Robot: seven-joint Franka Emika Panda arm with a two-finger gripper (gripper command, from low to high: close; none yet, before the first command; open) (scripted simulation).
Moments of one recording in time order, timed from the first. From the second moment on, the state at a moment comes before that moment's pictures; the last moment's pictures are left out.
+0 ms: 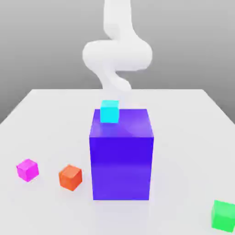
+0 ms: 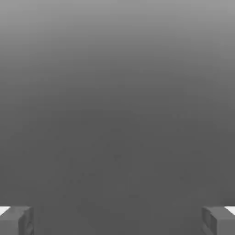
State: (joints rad) arm -0.03 -0.71 -0.05 -2.34 -0.01 2.35 0.78
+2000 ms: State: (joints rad) arm 0.15 0.21 0.04 -2.42 -0.02 2.61 0.75
